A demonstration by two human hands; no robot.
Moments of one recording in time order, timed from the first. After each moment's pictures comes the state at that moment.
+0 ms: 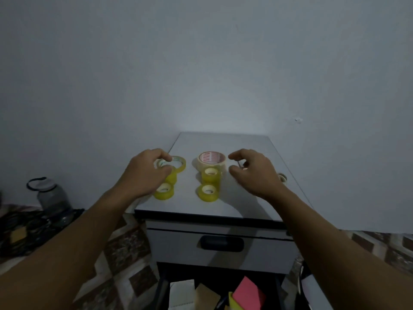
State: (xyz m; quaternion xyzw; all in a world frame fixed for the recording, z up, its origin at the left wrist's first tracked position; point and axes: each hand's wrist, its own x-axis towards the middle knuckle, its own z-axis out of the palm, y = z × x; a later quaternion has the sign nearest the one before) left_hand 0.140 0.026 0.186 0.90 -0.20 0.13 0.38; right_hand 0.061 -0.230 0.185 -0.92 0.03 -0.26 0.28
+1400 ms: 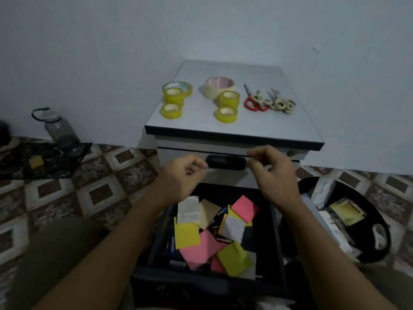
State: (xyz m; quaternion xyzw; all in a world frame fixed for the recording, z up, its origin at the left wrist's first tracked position) left_hand 0.013 0.024 0.054 0.82 -0.23 -0.10 0.51; right_hand -0.072 -0.192 0.070 -0.85 0.08 -0.28 0.44
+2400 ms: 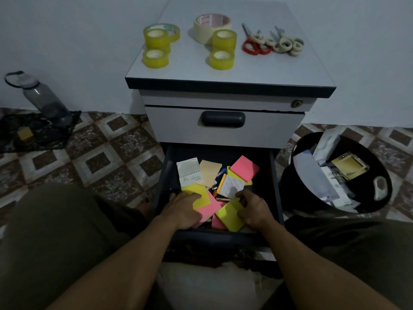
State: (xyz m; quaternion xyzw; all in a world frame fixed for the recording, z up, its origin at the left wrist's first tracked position) left_hand -0.043 0.035 -0.121 0.91 -0.18 -0.33 0.15; right_hand -0.131 -0.181 -0.121 -0.89 0.24 0.14 0.36
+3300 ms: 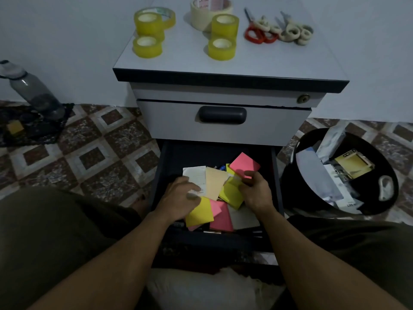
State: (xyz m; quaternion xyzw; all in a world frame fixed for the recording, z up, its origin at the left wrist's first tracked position) left_hand -0.019 0.030 -0.138 0.90 -0.18 -0.21 0.33; right_hand -0.094 -0.191 -0.129 -0.75 0.36 -0.03 0.55
